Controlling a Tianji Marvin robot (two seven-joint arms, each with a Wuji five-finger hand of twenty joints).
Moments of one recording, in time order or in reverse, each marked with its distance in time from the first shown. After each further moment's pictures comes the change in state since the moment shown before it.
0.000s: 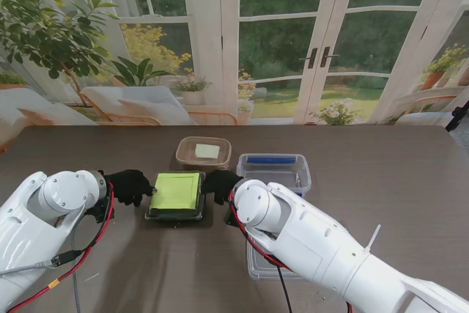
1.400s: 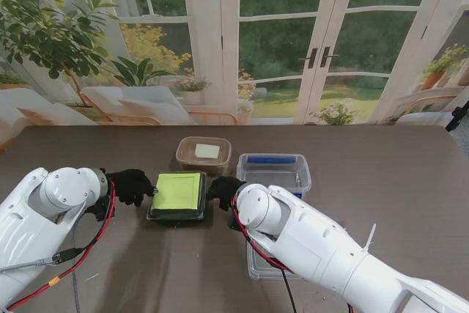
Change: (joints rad) left arm -0.020 0.004 0.015 0.000 -0.001 0.013 -0.035; right arm 0.007 -0.007 -0.020 0.051 0.006 0.028 0.018; left_hand 0.000 0.000 0.000 0.000 -0.001 0.000 0.000 0.000 -0.001 0.000 0.000 0.000 0.000 0.000 0.000 0.000 0.000 0.000 0.000 0.000; right_hand 0.000 0.000 -0.001 0.000 0.000 0.001 0.000 0.000 0.000 0.000 -0.001 0.000 0.000 0.000 0.000 0.000 0.047 0.000 0.000 0.000
